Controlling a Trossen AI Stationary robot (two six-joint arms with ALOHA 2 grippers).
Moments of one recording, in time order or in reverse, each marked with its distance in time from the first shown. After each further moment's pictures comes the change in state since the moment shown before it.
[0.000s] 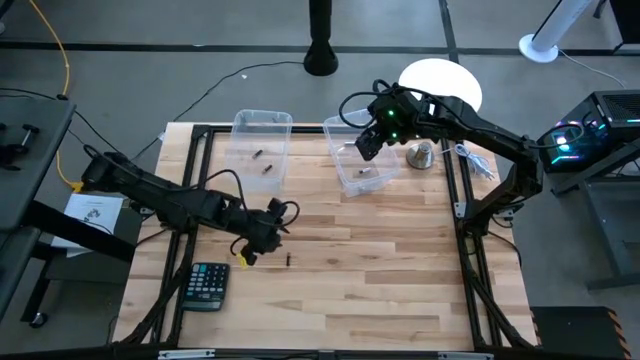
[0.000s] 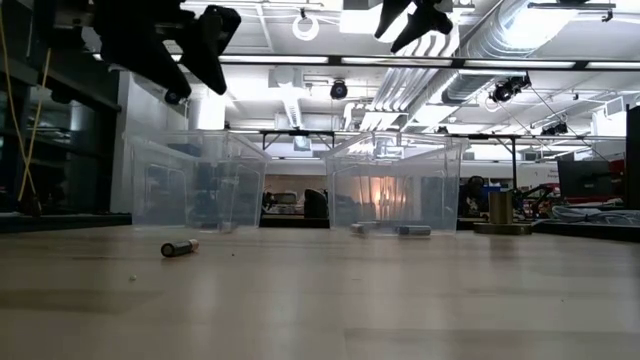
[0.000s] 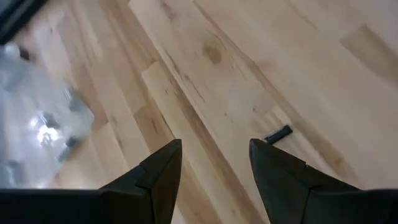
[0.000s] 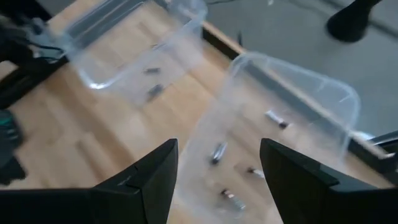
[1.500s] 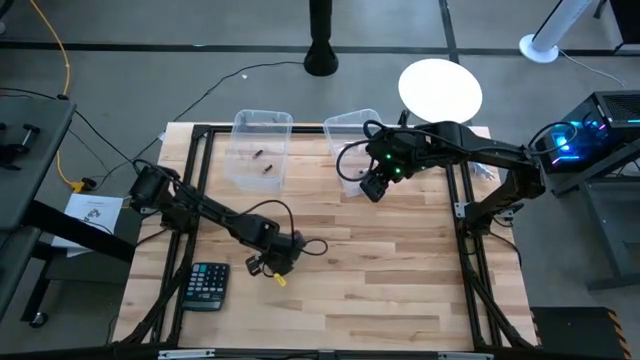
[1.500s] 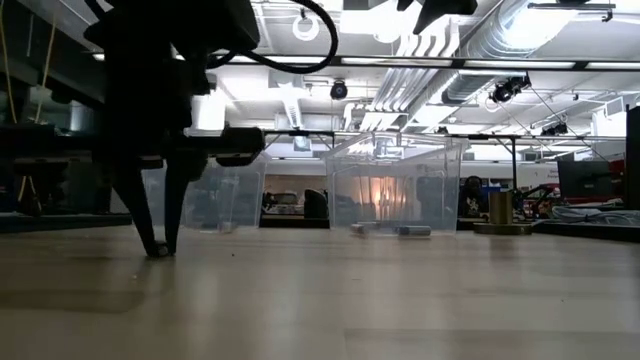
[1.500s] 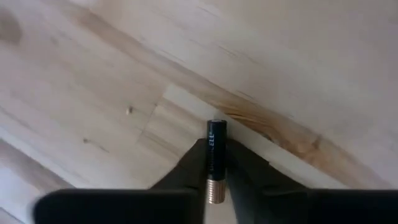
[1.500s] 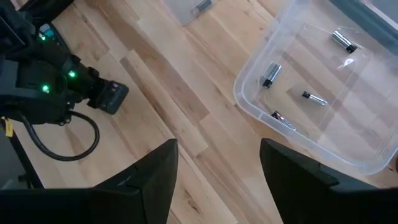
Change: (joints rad) left arm -0.008 0.495 0.009 0.062 0.223 0.313; right arm 0.245 0.000 0.000 -0.190 -0.068 0.197
